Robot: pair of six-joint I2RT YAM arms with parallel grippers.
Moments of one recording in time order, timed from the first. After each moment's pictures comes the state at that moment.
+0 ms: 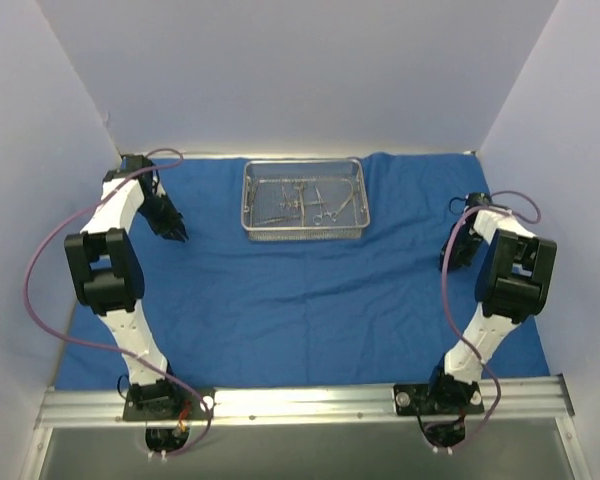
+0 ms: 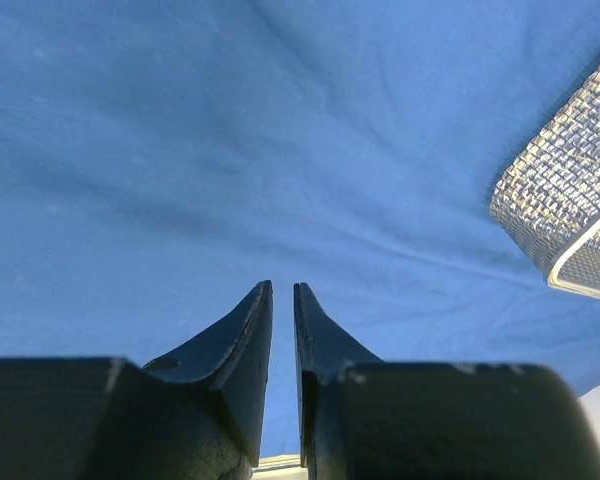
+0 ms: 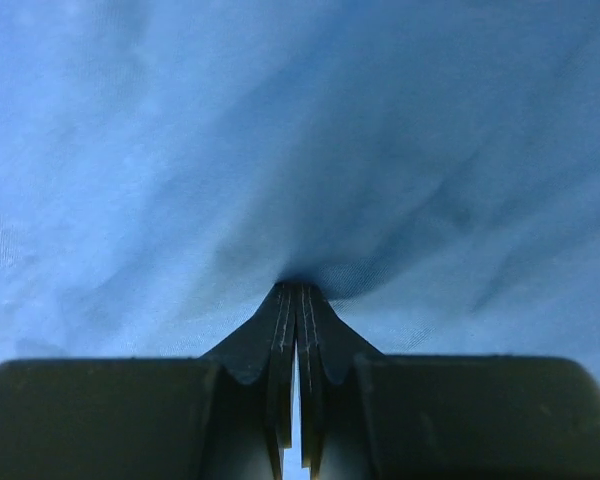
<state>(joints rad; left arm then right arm) 0.11 2.00 1.67 -1.02 0.21 -0.45 -0.28 1.89 1.21 -0.72 0.01 0.39</state>
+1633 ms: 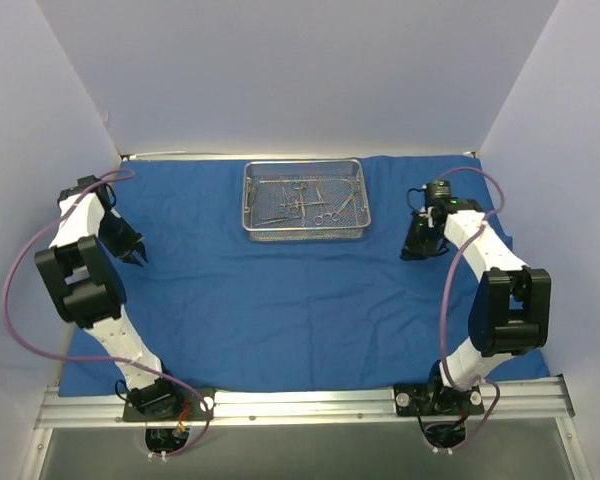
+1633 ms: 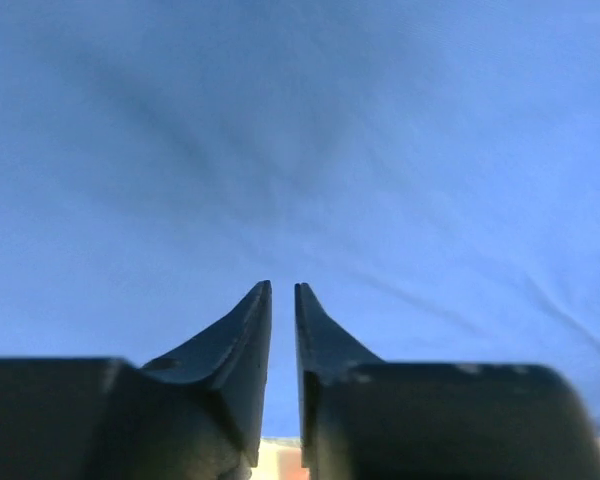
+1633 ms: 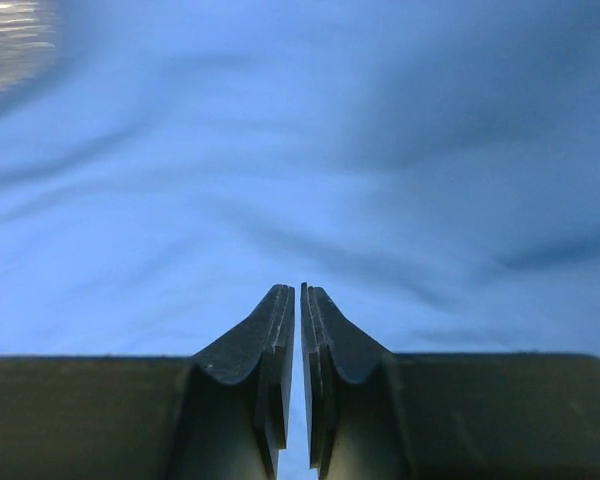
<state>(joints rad) 0.36 2.00 1.58 -1.11 0.08 -0.41 -0.01 1.59 1.12 -0.79 -0.09 0.42</state>
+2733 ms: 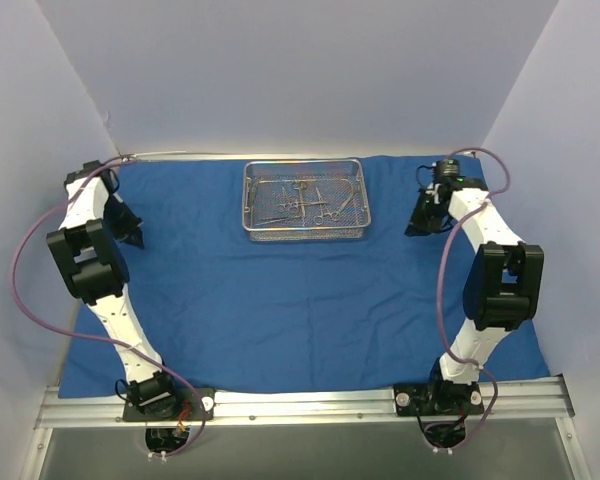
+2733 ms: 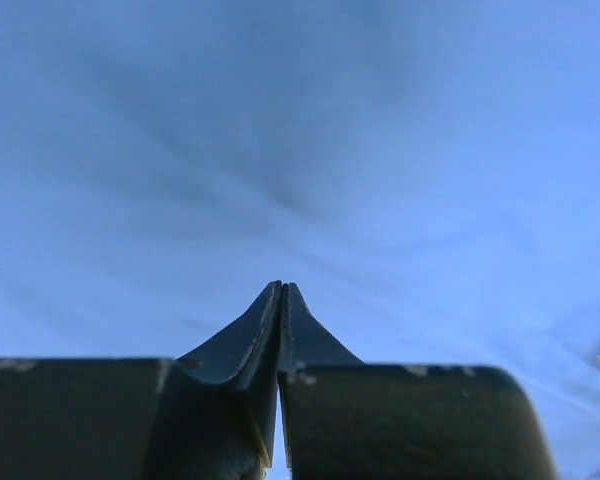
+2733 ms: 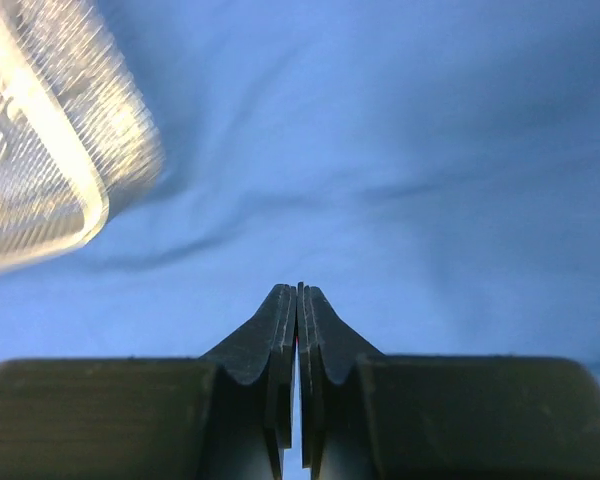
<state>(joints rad) 0.36 2.20 1.87 -1.16 0.03 -0.39 0.00 1.78 1.38 -0.76 -0.16 0.39</state>
